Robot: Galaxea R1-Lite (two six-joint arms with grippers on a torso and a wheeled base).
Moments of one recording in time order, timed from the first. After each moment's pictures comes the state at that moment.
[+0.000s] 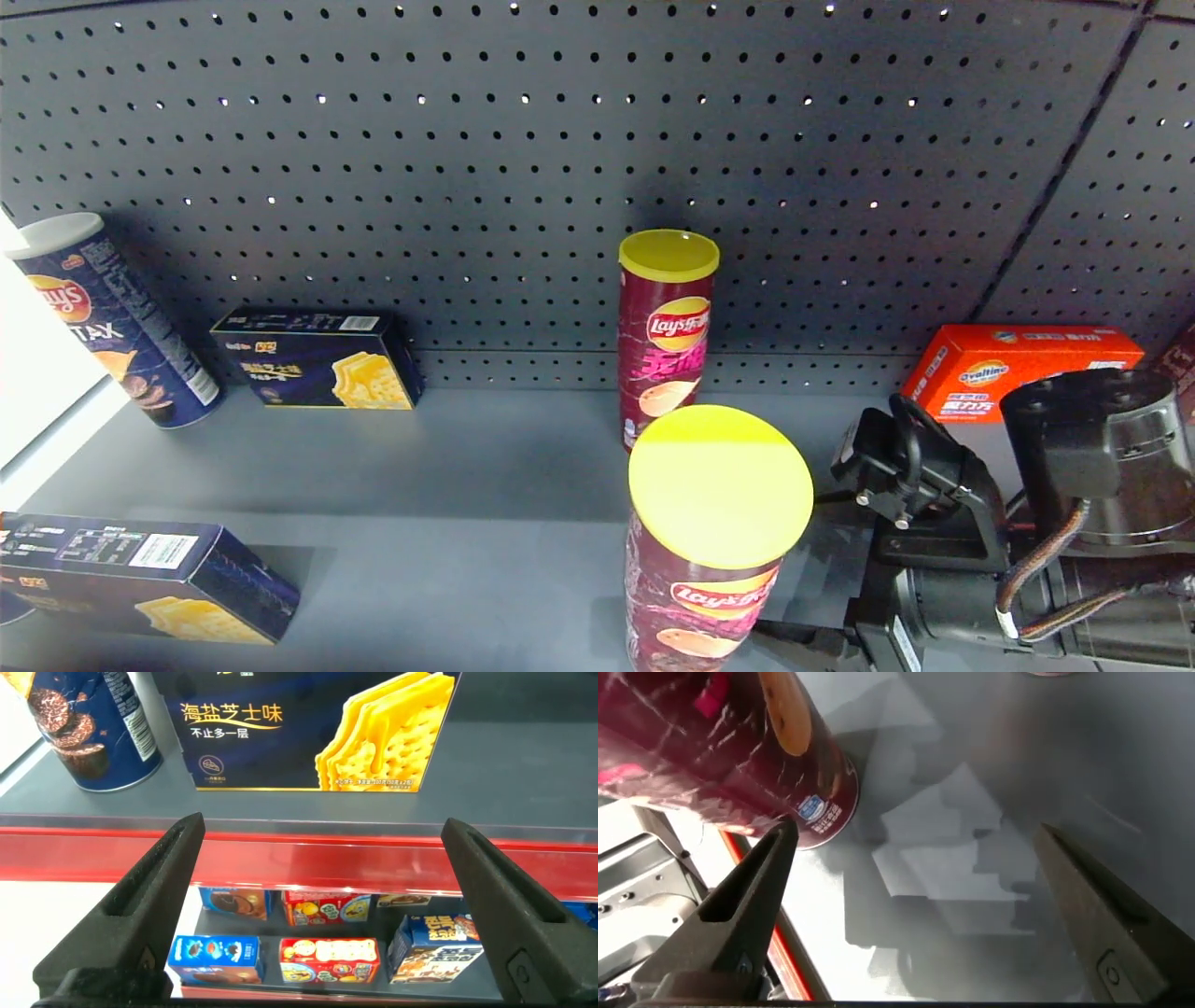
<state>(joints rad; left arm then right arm) 0.00 0.00 0.00 0.00 0.03 0.00 0.74 1.45 -0.67 -0.24 0.16 -0.20</state>
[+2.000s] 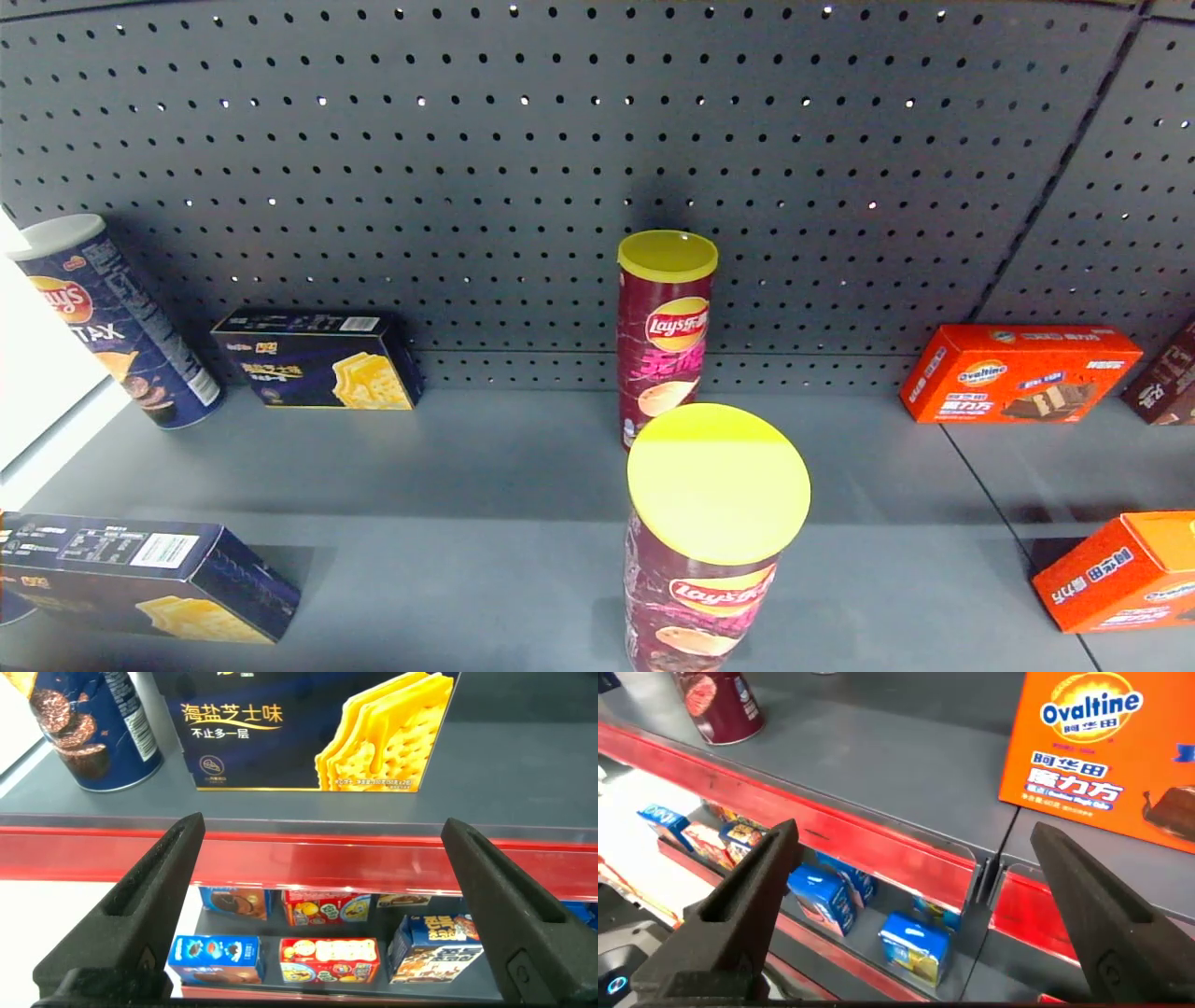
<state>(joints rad) 0.00 0.00 0.00 0.00 0.03 0.00 0.58 0.00 0.00 0.00 -0.07 0.00</state>
